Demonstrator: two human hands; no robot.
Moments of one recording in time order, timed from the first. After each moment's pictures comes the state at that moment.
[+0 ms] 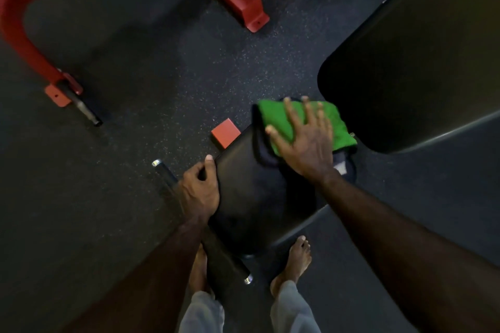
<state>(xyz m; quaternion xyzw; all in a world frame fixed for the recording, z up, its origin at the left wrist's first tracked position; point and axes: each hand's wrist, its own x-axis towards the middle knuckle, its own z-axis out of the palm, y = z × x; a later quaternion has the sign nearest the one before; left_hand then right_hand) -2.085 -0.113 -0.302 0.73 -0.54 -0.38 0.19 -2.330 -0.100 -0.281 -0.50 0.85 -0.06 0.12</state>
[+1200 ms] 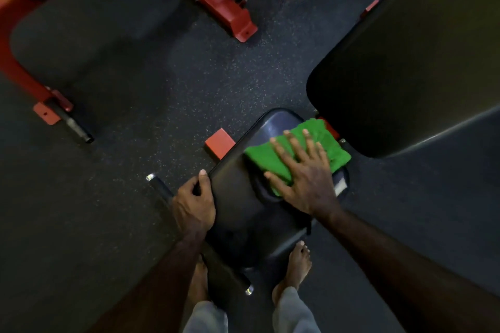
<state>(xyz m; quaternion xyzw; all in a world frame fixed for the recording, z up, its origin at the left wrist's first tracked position) -2.086 -0.113 -0.298 0.73 -0.55 -0.37 0.19 -2.327 -0.041 -0.282 -0.63 0.77 -0.04 0.08</state>
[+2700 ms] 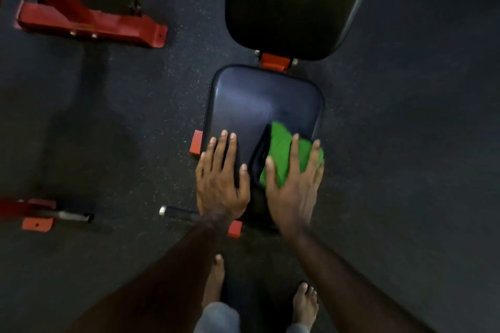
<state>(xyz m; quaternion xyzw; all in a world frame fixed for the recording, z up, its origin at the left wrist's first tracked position) -2.076 -0.116 -0.302 0.25 -0.95 -0.19 0.08 -2.135 0.015 -0.290 -0.05 0.97 -0.24 0.06</state>
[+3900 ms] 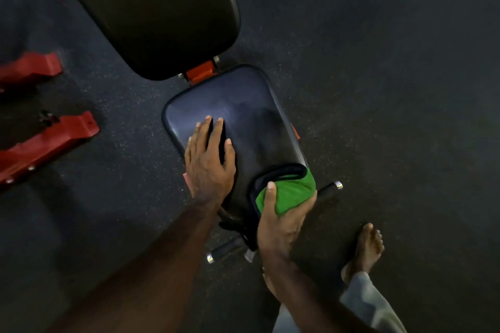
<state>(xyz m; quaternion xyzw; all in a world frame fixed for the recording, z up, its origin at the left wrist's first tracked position) -2.153 -0.197 -0.302 -0.03 -0.97 -0.24 0.06 -2.039 -0.104 -0.265 0.56 0.62 -0.55 -0.05</state>
